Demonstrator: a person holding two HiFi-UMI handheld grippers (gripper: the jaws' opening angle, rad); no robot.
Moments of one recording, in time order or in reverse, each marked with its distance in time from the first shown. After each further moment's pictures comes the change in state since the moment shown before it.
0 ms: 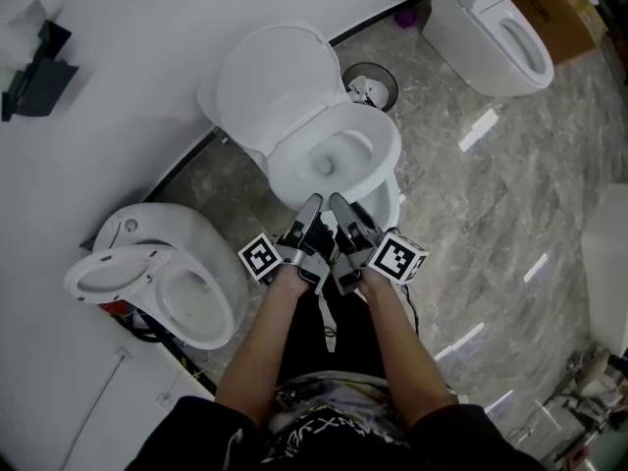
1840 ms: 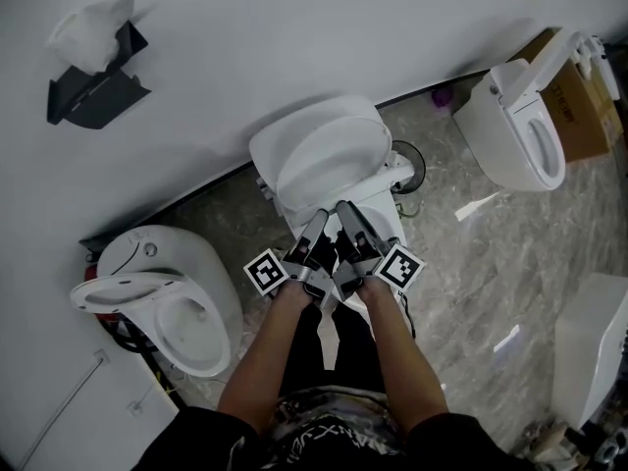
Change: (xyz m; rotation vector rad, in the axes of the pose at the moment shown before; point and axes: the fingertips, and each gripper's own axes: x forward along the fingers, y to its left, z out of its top) left arm 0.051 -0.093 0.159 0.097 -0.162 -0.163; right arm 0.185 0.087 0.040 -0.050 0.086 0.194
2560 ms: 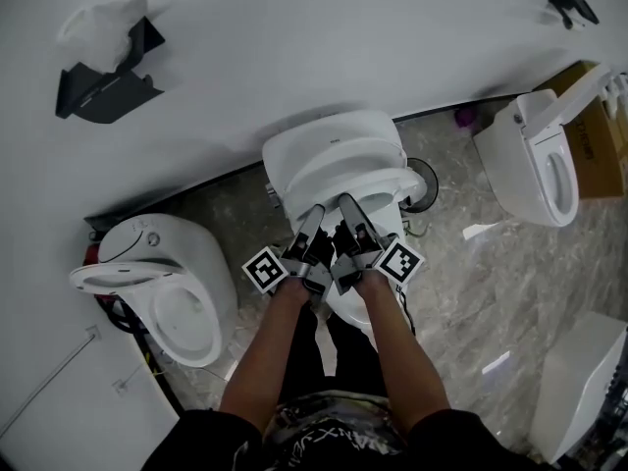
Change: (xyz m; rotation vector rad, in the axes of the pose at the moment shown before) left arm 0.028 0.003 0.049 0.095 -0.160 0.015; right arm 0.057 -0.016 0.022 0.072 0.075 0.036
